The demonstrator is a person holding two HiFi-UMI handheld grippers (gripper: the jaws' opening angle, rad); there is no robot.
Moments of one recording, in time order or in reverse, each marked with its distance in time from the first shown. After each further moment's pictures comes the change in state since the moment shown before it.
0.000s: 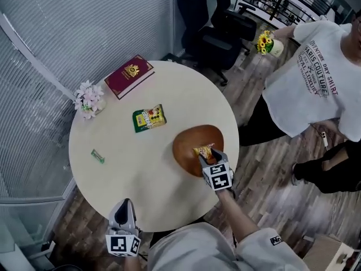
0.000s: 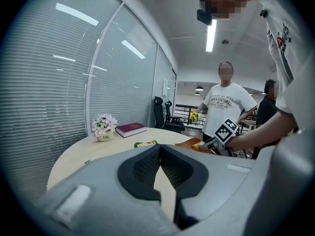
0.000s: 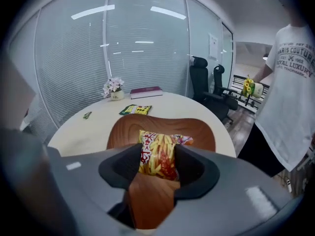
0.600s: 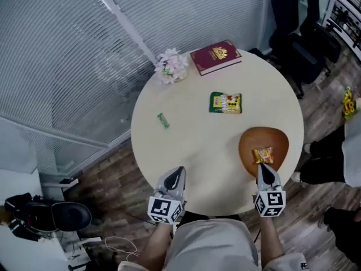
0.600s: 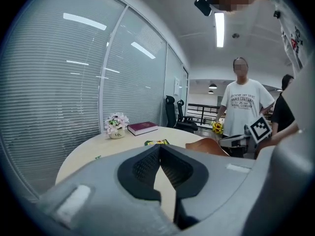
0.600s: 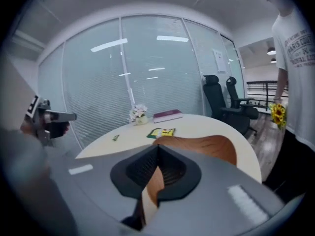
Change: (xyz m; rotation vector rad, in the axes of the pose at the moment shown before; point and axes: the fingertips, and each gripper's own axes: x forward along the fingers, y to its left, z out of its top) left arm 0.021 -0.005 -0.016 -0.027 -0.014 0.121; right arm -0.080 0.040 0.026 0.017 -0.294 0.191
